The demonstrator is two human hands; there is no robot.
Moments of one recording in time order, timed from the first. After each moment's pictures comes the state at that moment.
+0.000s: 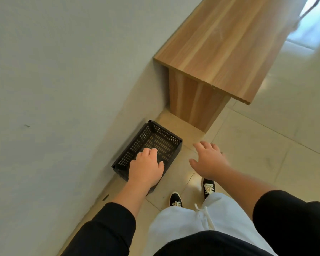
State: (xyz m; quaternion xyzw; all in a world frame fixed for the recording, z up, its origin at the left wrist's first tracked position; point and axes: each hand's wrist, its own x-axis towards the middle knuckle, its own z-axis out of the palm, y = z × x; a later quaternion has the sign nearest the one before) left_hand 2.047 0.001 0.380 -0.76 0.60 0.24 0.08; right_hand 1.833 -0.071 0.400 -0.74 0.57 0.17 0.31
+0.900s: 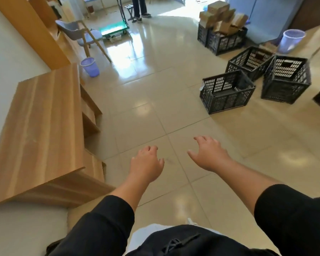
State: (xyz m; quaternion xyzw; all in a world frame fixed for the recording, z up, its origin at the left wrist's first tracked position) left_hand 1.453 -0.047 0.492 -0.40 0.90 0.14 0.12; right_hand 1.277 0.090 0.506 -0.37 0.89 -0.08 0.25
